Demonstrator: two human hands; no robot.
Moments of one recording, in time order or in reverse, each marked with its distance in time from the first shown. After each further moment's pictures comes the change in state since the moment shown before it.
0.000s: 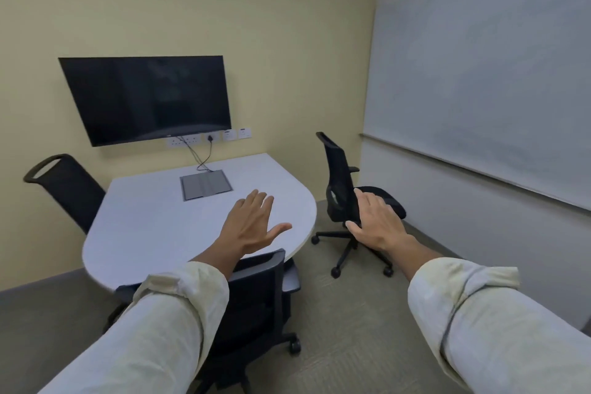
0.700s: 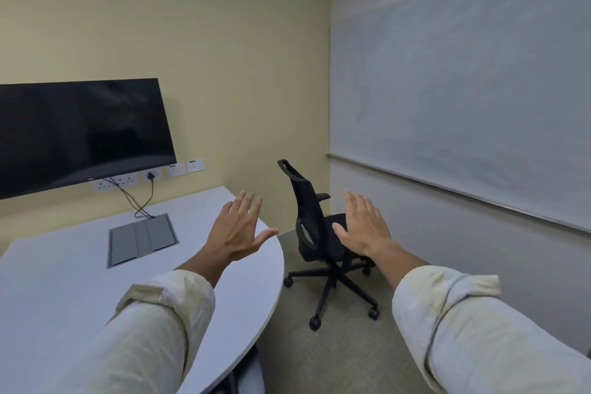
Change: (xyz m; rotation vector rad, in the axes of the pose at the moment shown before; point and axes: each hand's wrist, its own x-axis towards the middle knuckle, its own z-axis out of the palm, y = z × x) left_hand 0.295 -0.017 0.109 0.031 -0.031 0.062; right_hand 0.237 0.143 0.058 -0.050 0.111 0.159
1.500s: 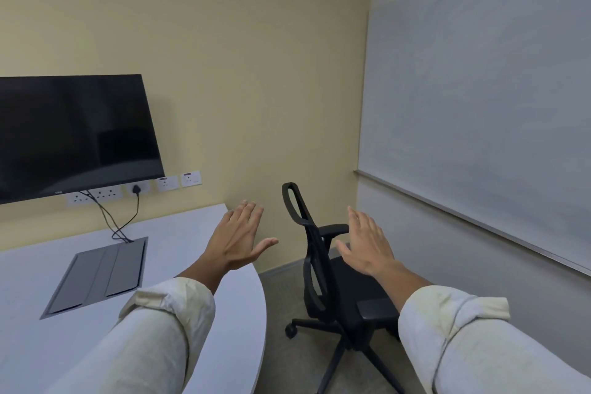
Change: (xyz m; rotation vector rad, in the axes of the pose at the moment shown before) left_hand 0.339 -0.033 0.170 -0.018 -0.028 -0.102; right_hand 0.344 0.152 0.174 0.105 -0.090 -0.112
